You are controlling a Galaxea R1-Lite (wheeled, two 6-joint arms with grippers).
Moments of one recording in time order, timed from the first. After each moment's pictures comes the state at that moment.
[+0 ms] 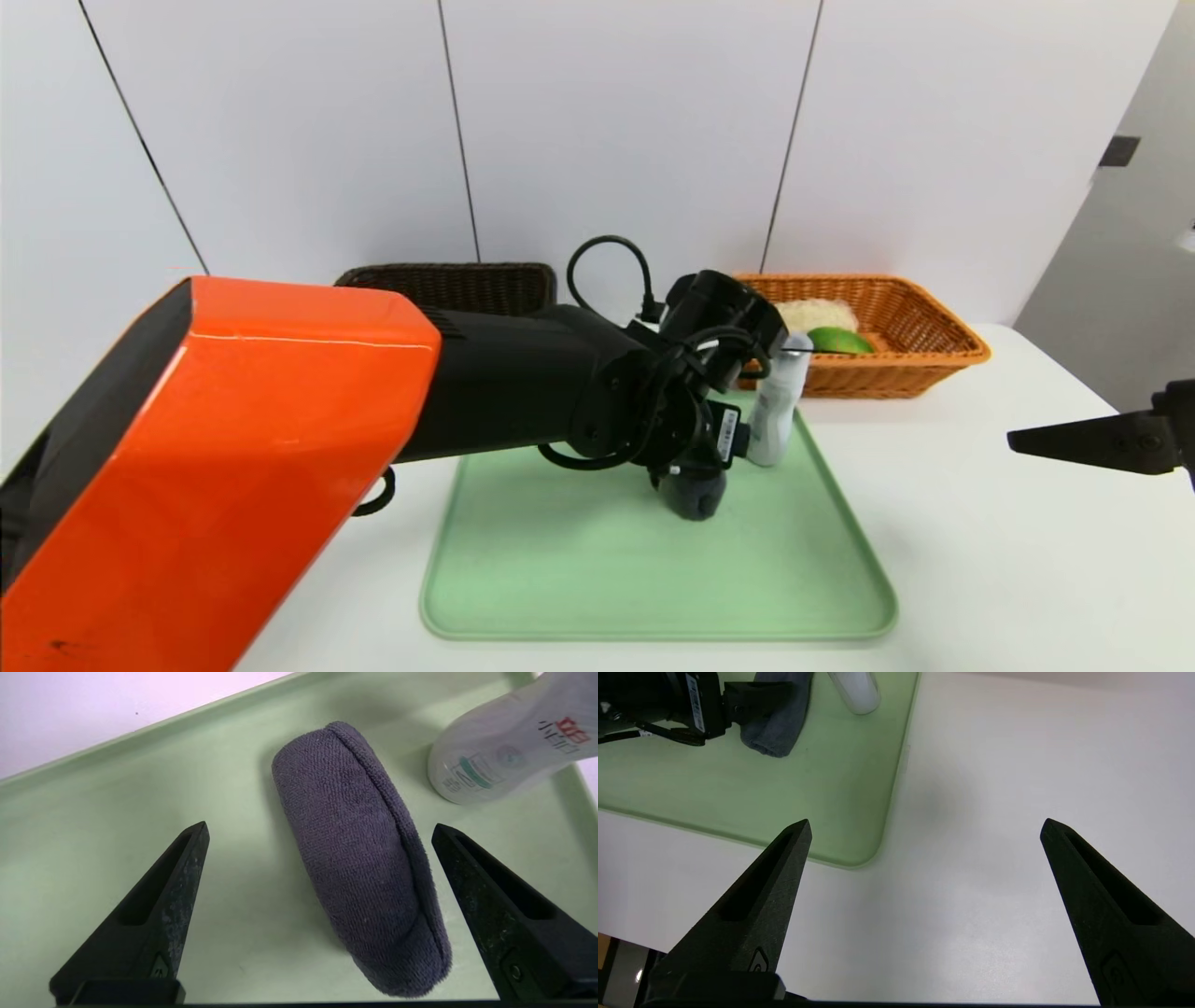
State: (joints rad) left arm -0.91 2.23 -1.82 0.33 0.36 -0.38; right arm 0.20 1.20 -1.14 0.67 0.09 0.05
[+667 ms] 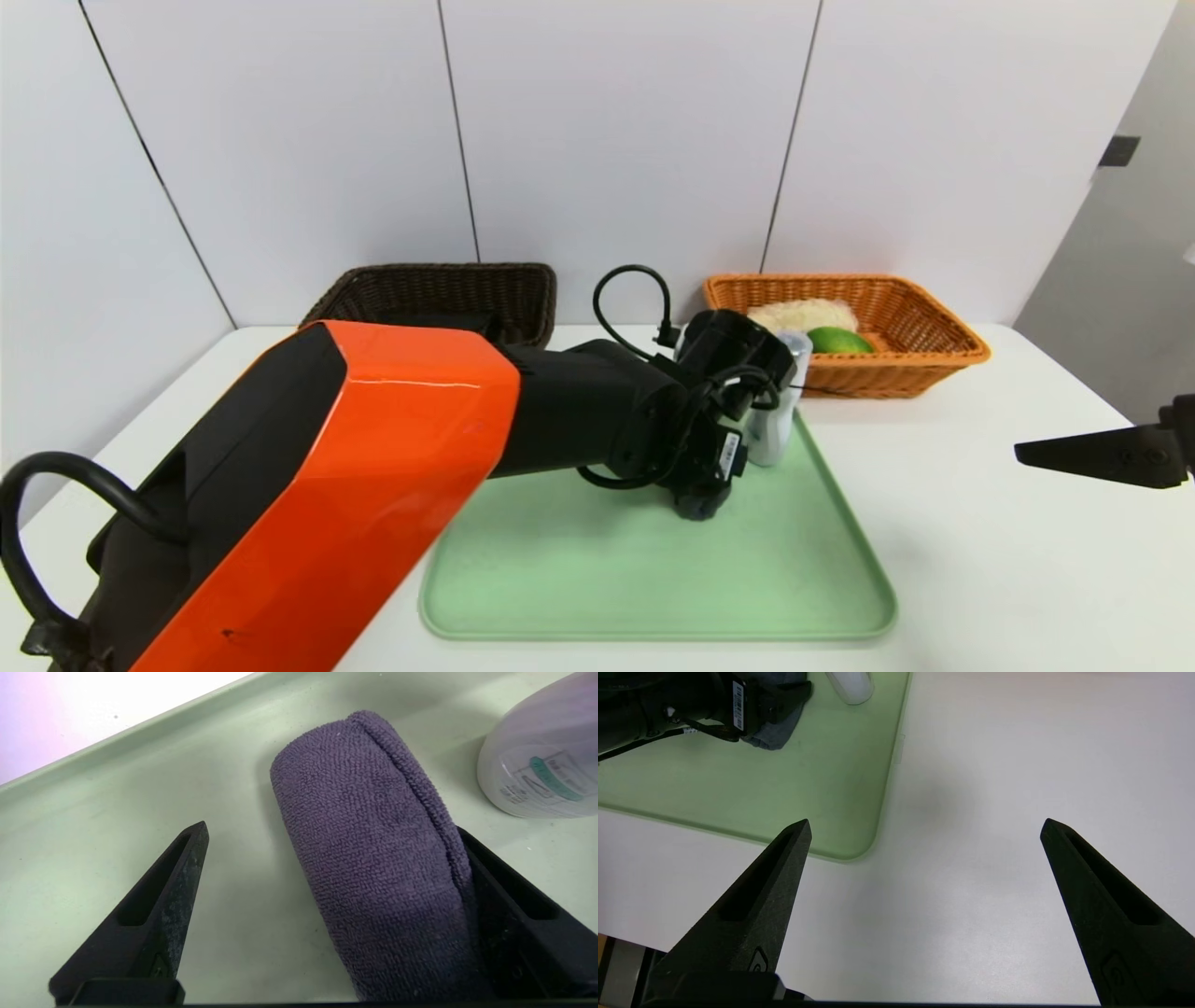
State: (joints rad) left arm -0.91 2.34 -1.89 0.33 0.43 -0.33; right arm 0.18 1.19 -1.11 0.67 0.09 0.05
